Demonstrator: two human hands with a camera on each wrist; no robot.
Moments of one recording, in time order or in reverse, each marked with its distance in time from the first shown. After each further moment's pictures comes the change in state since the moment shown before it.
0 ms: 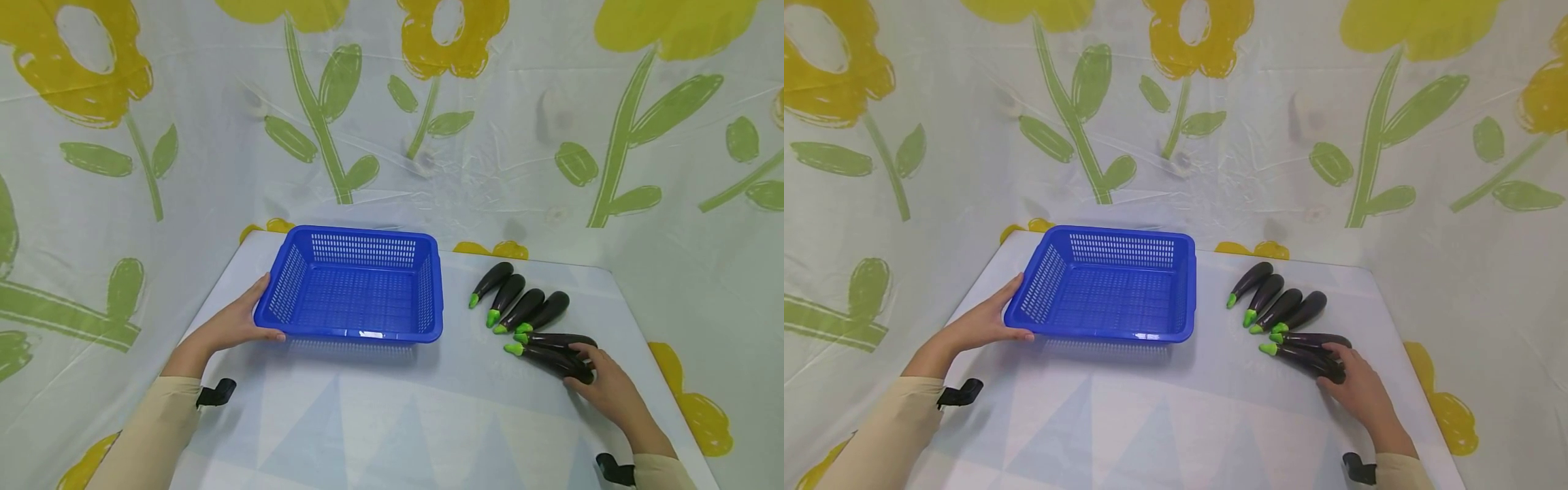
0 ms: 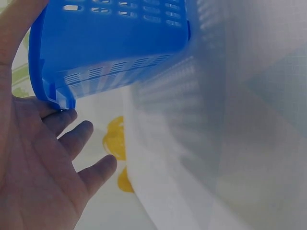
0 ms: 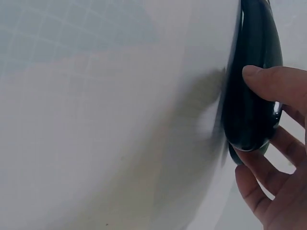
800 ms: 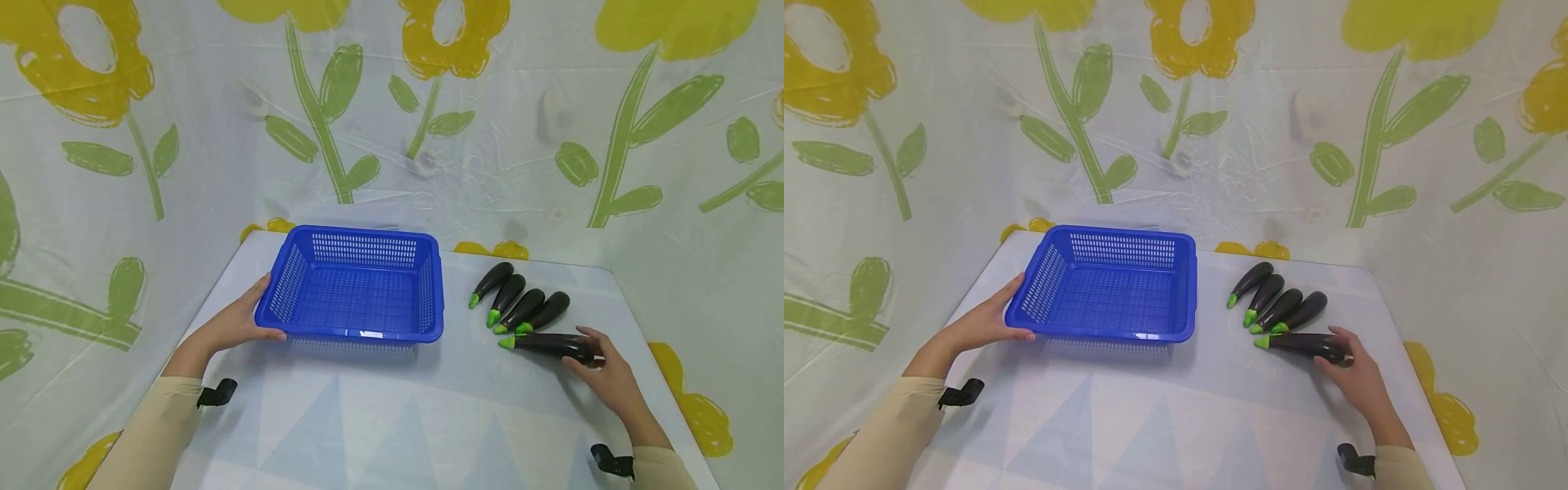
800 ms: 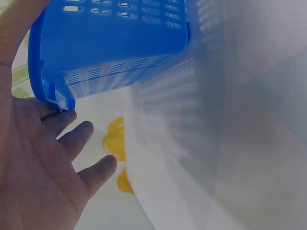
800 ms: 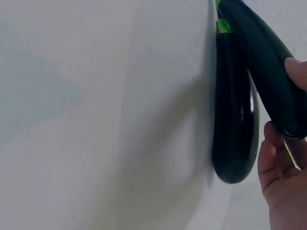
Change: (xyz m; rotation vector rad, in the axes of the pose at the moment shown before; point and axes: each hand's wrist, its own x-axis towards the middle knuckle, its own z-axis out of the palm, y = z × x) left_hand 0.000 -0.001 0.001 0.008 0.010 -0.013; right_hand 0.004 -0.016 -0.011 0.248 0.155 0.004
